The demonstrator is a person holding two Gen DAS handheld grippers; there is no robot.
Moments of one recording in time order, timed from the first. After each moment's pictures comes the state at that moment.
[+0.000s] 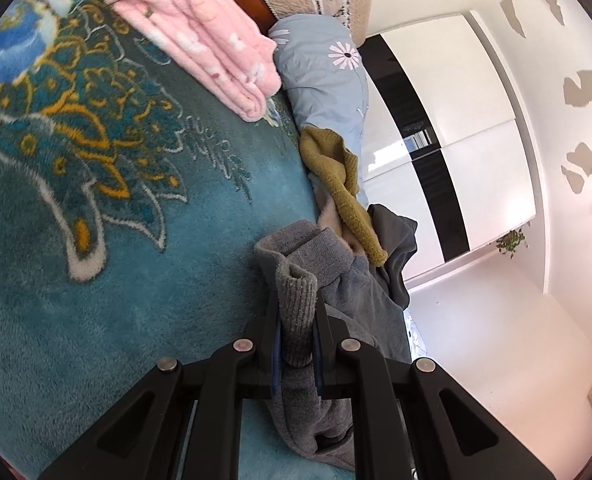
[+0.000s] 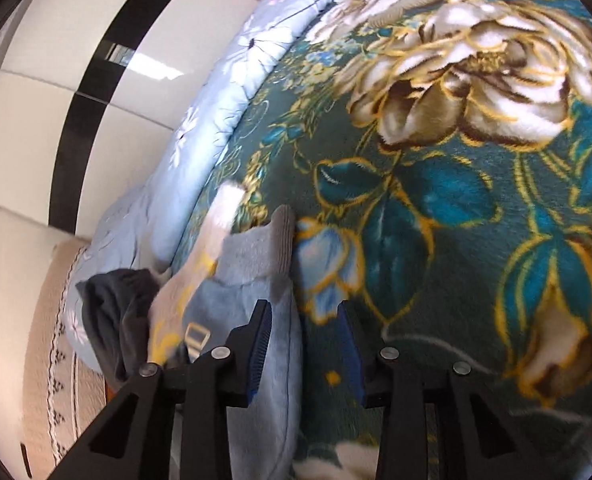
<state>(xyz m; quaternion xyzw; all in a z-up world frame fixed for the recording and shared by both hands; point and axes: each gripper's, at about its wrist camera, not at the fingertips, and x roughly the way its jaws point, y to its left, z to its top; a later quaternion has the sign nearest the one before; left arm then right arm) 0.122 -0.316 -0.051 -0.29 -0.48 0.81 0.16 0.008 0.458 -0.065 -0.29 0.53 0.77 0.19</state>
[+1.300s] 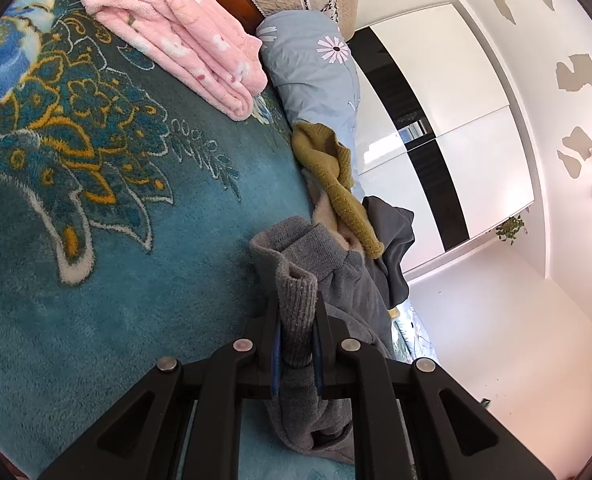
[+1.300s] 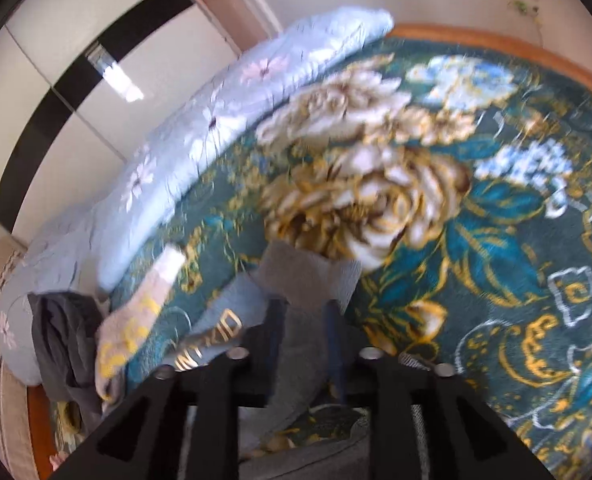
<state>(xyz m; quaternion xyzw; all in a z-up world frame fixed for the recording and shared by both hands) 0.123 -0.313 -0.047 -0.29 -0.46 0.82 0.16 0.092 0.471 0.037 -0.28 0.39 0.79 0.37</state>
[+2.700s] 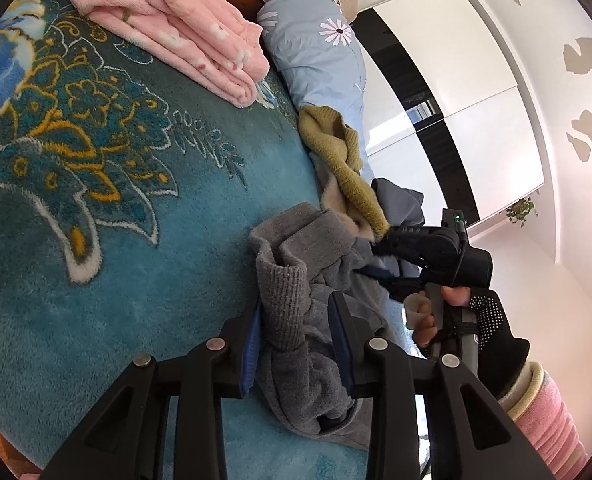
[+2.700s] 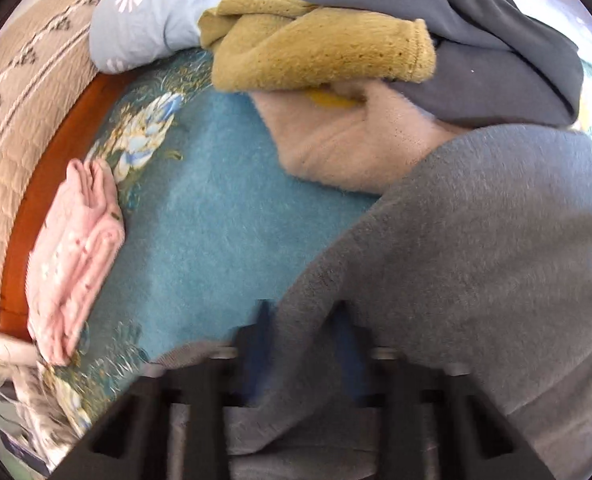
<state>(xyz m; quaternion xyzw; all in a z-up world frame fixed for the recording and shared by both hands) 0.121 -0.310 -0.041 -0.33 -0.43 0.82 0.16 -0.188 -0.042 -0.040 -0.56 0.20 0.81 0.03</state>
